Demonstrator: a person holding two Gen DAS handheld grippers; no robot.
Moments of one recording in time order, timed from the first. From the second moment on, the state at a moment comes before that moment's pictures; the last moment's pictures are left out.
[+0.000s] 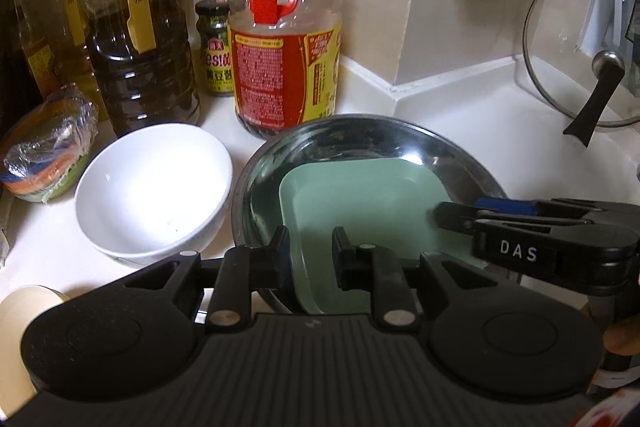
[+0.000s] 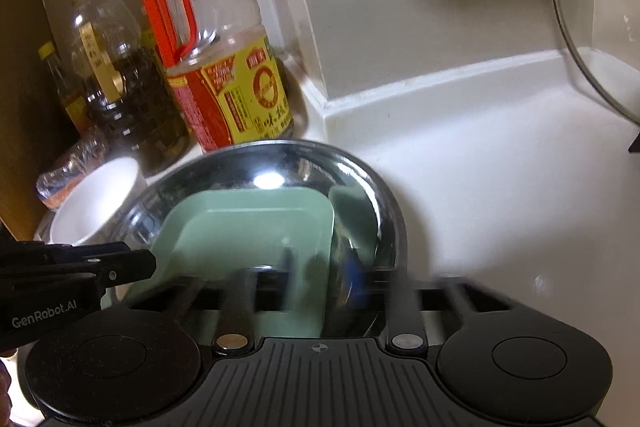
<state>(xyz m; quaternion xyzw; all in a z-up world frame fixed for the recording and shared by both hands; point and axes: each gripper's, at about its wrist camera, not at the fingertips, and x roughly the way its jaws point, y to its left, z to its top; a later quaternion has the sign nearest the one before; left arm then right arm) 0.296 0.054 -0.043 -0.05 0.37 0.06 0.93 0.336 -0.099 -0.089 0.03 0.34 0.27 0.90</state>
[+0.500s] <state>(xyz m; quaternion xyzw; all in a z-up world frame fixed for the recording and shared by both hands) 0.241 0.034 -0.004 -0.04 0.33 0.04 0.94 0.289 -0.143 -0.053 0.08 0.31 0.28 0.90</state>
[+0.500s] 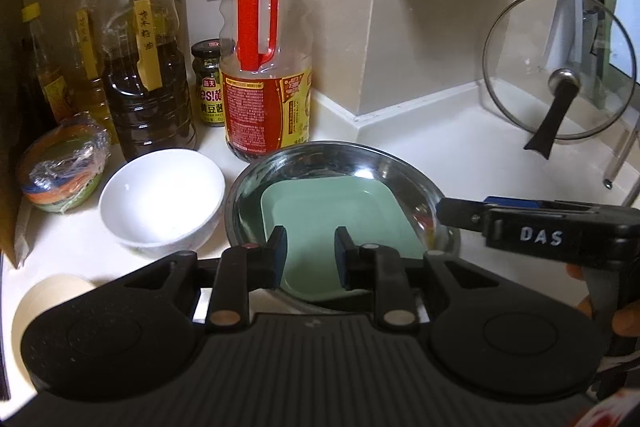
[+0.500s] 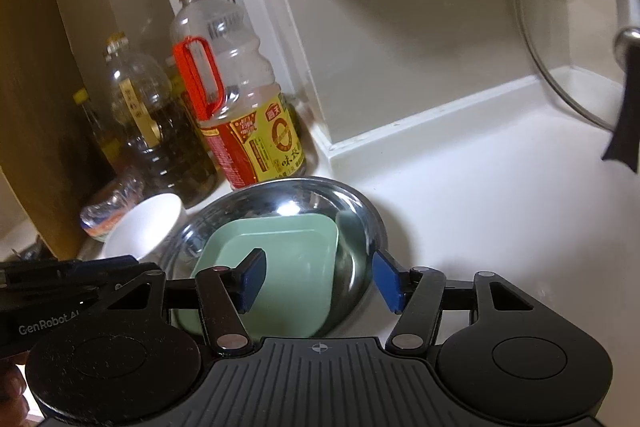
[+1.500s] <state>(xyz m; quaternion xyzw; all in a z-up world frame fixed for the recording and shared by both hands) 0.085 0.011 -0.009 -0.09 0.37 0.12 0.92 0.141 -0.203 -0.057 0.03 0.36 0.33 0.87</state>
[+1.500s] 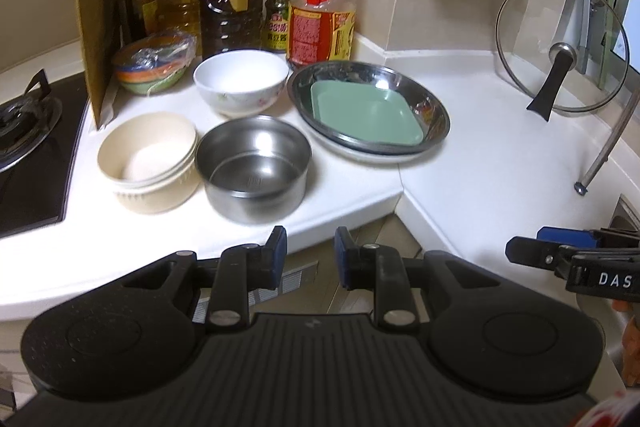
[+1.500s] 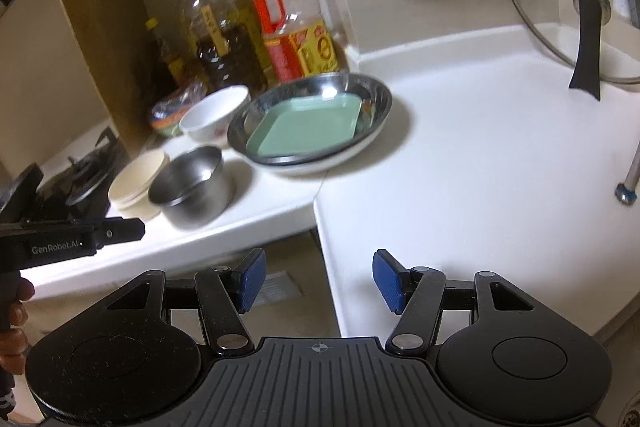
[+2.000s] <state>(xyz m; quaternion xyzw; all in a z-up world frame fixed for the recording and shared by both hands) 0.054 0.004 -0.022 -0.09 0.40 0.15 0.90 0.127 -0.194 -0.077 0.02 0.41 0.36 0.84</state>
